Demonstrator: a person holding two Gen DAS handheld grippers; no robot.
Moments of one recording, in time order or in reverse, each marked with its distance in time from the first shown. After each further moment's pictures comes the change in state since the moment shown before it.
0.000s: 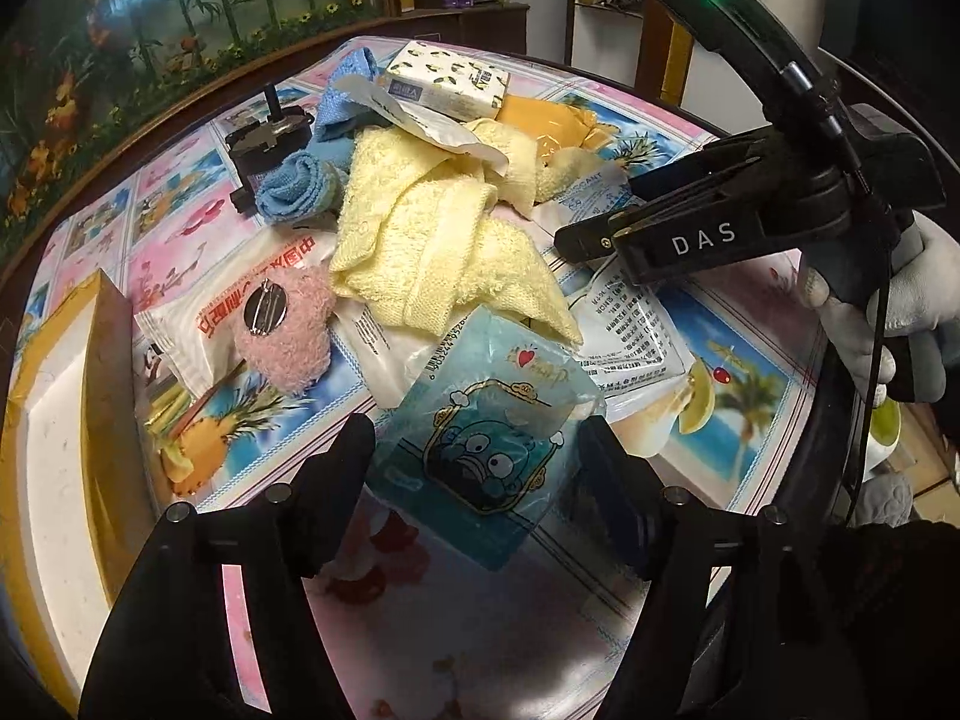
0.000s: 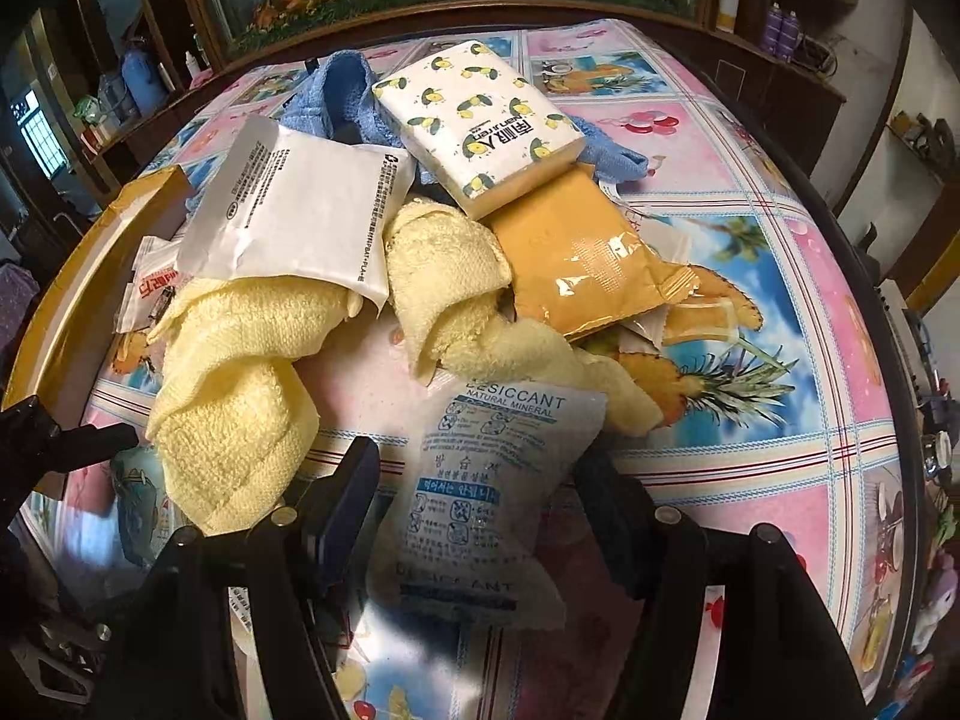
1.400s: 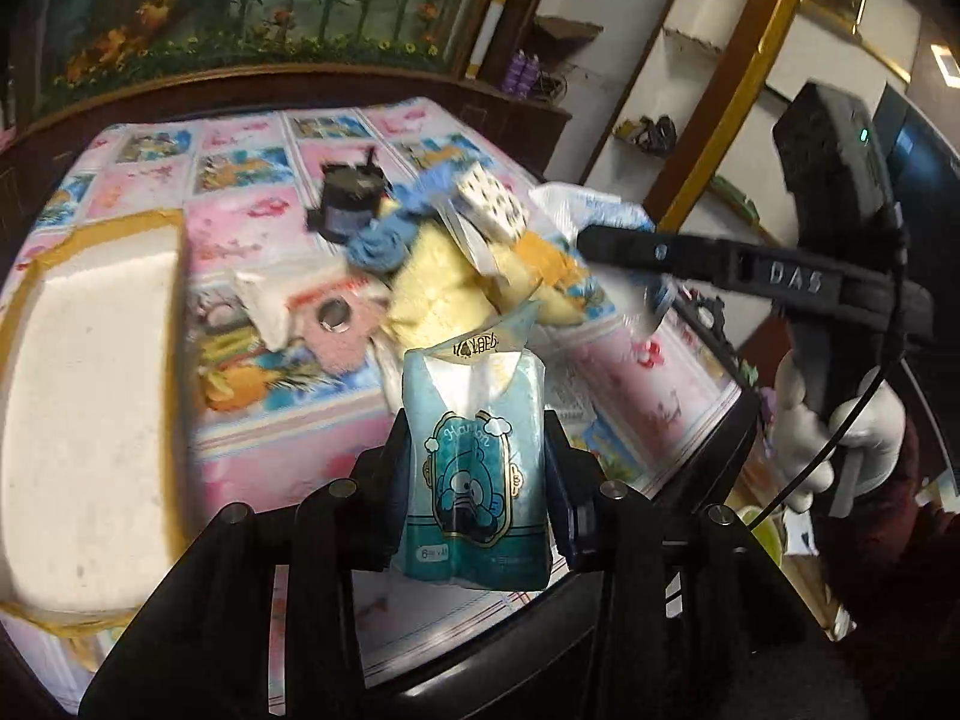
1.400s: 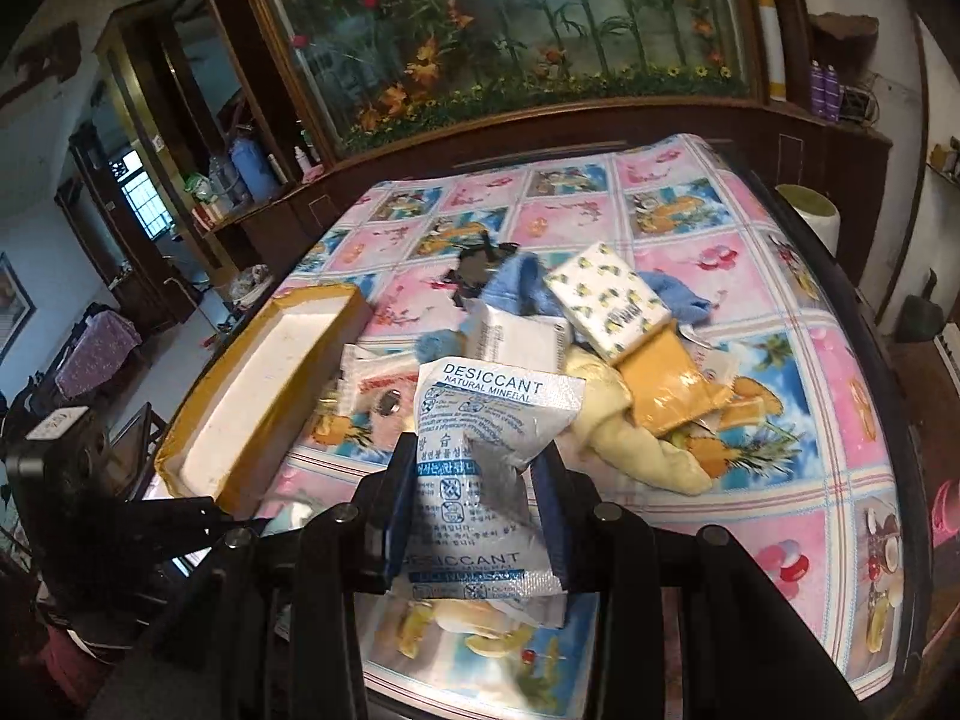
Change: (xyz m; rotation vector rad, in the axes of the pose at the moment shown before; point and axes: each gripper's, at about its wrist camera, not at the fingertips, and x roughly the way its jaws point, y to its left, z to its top) left arm -0.115 0.033 -0.020 -0.360 -0.230 -0.161; right arm -0.112 0.035 0.015 -0.019 -0.237 0.344
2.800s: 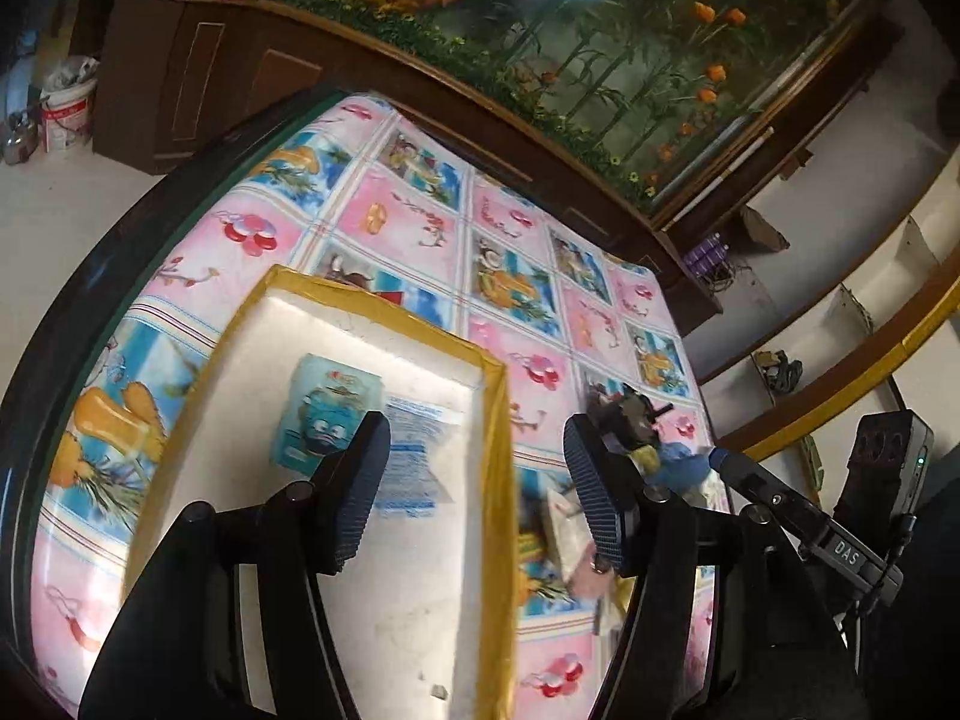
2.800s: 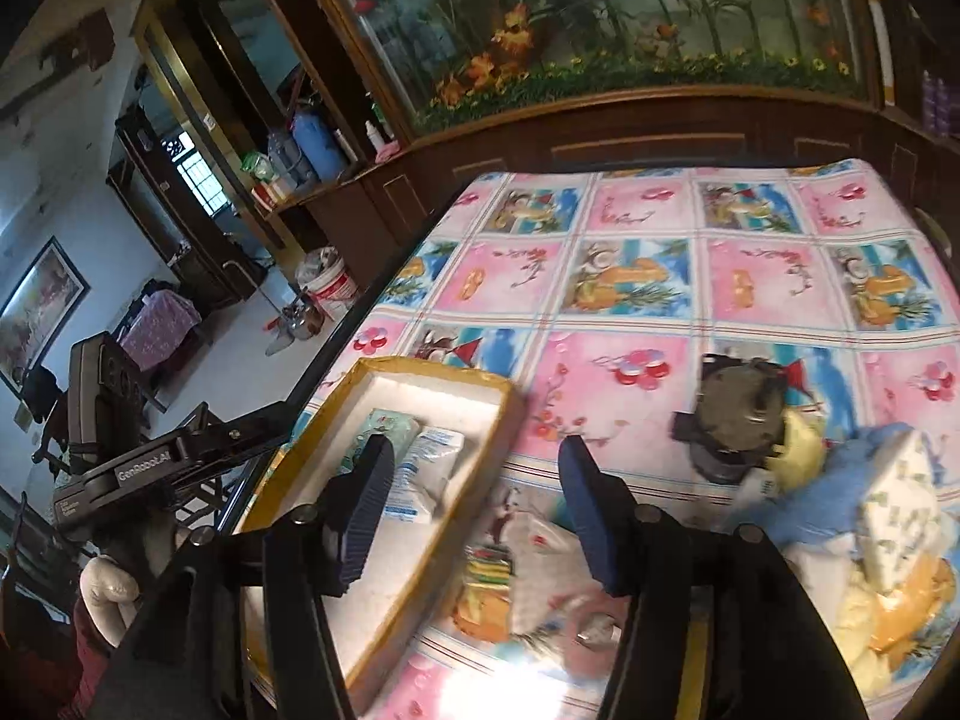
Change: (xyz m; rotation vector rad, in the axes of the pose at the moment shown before) left arm -0.037 0.191 0.066 -0.531 -0.165 0.141; right arm 0.111 0.054 0.088 -0.003 0.032 0.090
